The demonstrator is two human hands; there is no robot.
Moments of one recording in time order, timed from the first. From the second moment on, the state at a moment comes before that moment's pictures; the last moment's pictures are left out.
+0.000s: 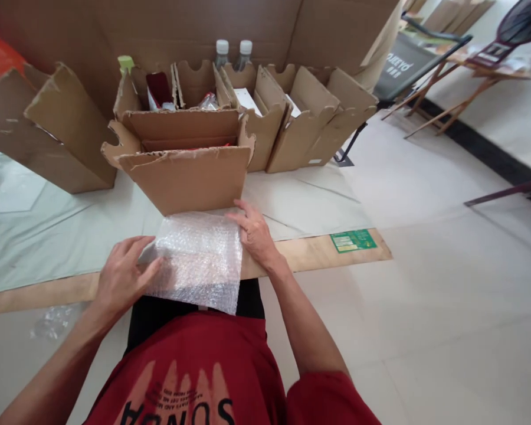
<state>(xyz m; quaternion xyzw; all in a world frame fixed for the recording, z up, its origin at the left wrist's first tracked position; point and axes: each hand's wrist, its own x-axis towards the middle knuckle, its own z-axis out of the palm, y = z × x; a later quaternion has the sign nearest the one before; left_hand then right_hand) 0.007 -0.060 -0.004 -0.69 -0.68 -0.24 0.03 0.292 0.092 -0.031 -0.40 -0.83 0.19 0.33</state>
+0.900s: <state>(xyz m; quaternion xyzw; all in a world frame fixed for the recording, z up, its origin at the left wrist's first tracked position) 0.036 -0.027 -0.048 -0.82 -0.56 -0.15 0.01 0.322 0.056 -0.040 -0.45 -0.88 0.06 0.15</state>
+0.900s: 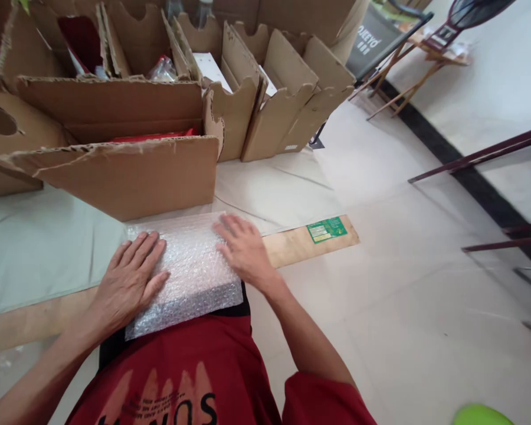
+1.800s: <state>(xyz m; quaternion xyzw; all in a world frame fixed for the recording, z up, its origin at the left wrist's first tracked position) 0.013 -0.063 -0.011 -0.73 -0.59 -0.31 -0.16 0.340 -0.001 -0.025 -0.49 -0.77 0.23 0.34</state>
